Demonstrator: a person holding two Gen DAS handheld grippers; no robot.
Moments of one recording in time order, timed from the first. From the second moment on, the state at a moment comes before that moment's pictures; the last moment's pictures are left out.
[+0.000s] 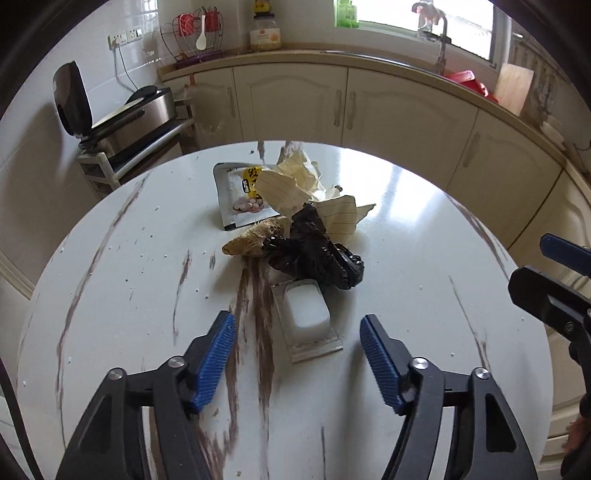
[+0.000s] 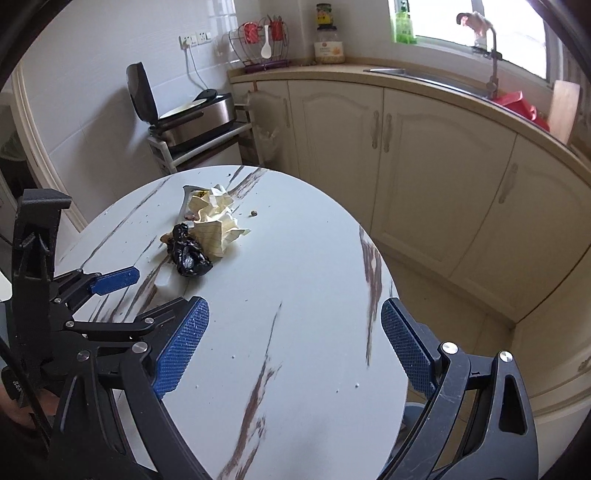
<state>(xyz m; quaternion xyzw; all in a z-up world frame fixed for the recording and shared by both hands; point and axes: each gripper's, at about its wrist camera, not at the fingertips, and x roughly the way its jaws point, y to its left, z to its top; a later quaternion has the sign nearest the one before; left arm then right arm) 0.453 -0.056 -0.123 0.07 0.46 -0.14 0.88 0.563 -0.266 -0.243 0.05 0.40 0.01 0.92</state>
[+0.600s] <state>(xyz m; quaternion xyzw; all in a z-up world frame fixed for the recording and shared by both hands) 0.429 0.044 -0.123 0.05 0.46 -0.13 0.88 0.622 -0.160 -0.264 -0.03 0.44 0.09 0.89</state>
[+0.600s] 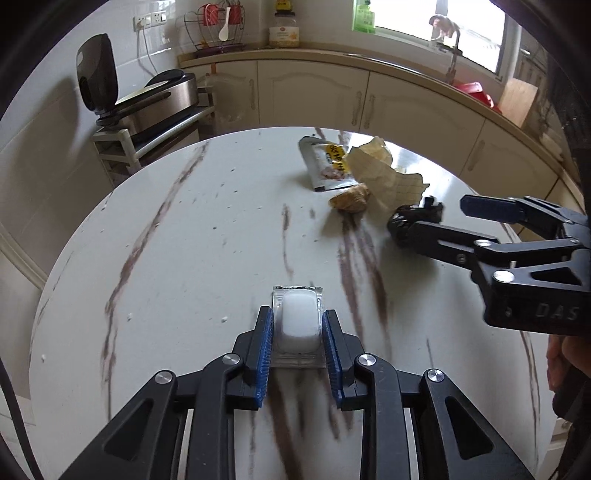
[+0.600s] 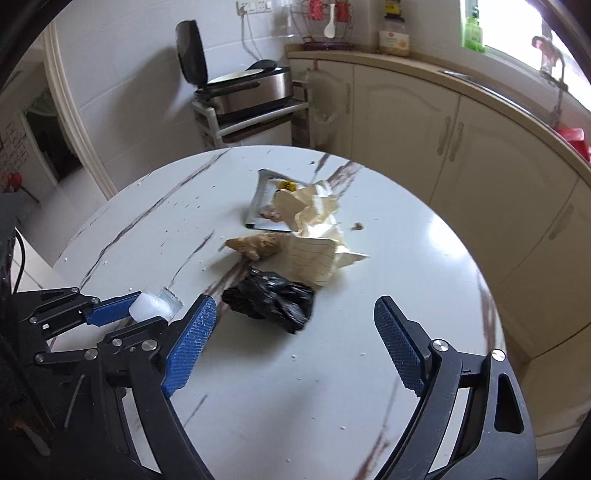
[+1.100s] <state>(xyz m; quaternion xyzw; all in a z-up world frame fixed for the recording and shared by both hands) 0.371 0.055 -0.089 0.04 0.43 -0.16 0.89 0.585 -0.171 -0.253 0.00 0.43 0.10 0.90</state>
